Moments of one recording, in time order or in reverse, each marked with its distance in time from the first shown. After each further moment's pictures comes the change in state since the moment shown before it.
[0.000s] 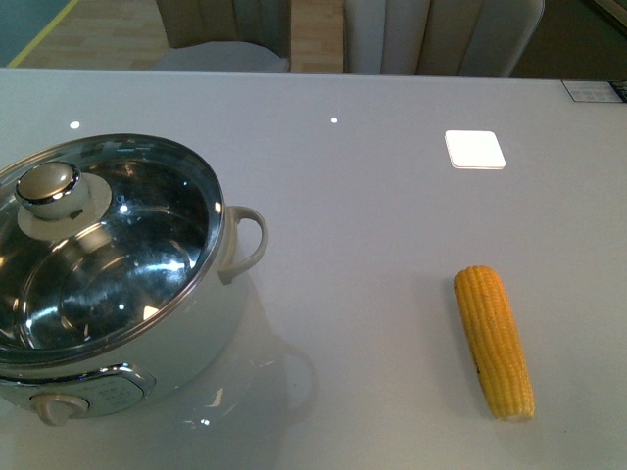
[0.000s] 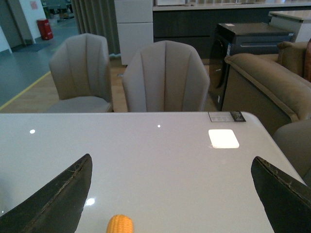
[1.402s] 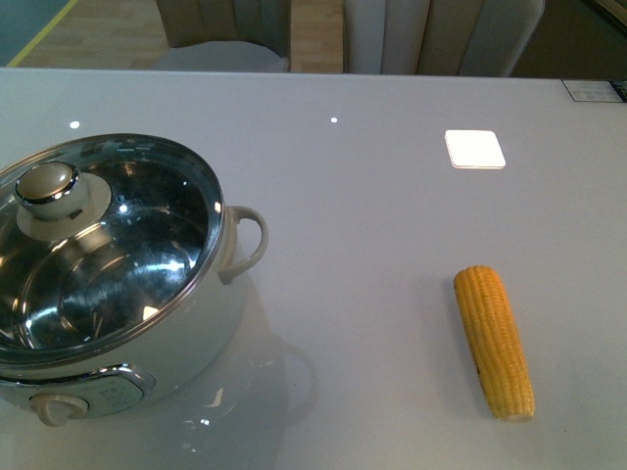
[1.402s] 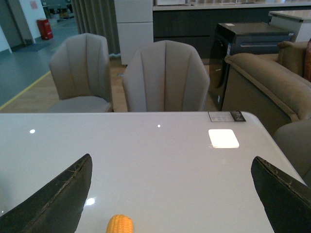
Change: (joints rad) left arm -0.119 1.155 0.286 0.514 0.012 -0.039; right arm 0.000 0.000 0.000 0.000 0.000 0.000
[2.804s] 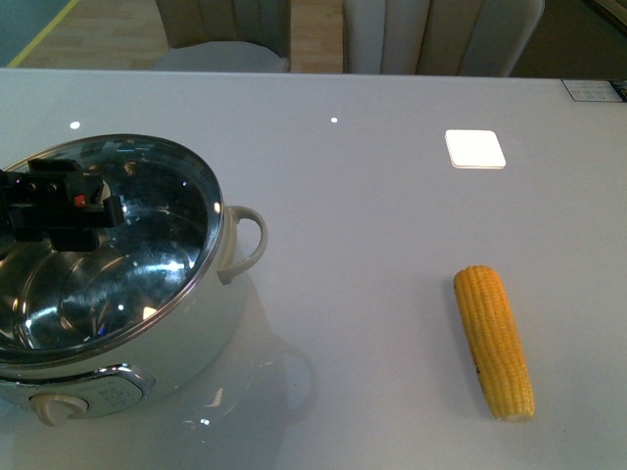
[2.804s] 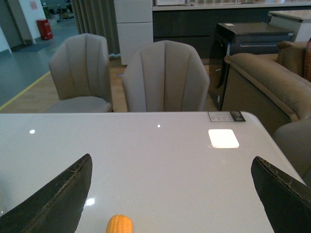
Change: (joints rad) left arm -0.053 0.714 0.112 0.441 -0.114 -0.020; right arm 0.000 0.000 0.000 0.000 0.000 0.000
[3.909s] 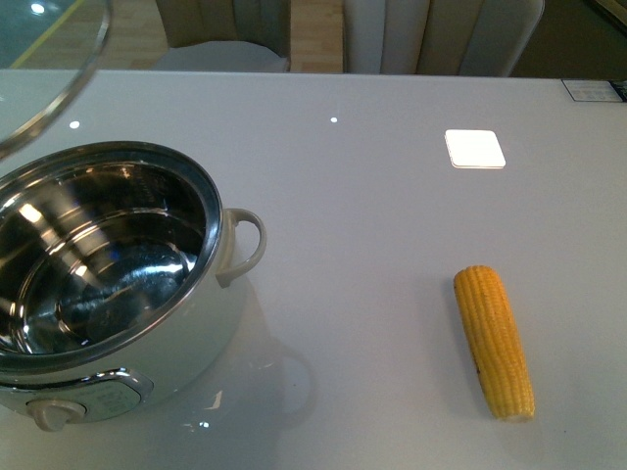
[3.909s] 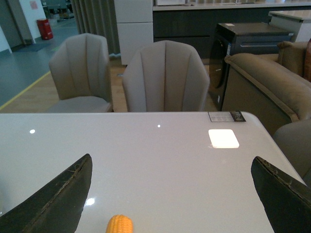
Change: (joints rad) left arm 0.211 -0.437 0.127 -0.312 0.100 0.024; right arm 0.000 0.000 0.000 0.000 0.000 0.000
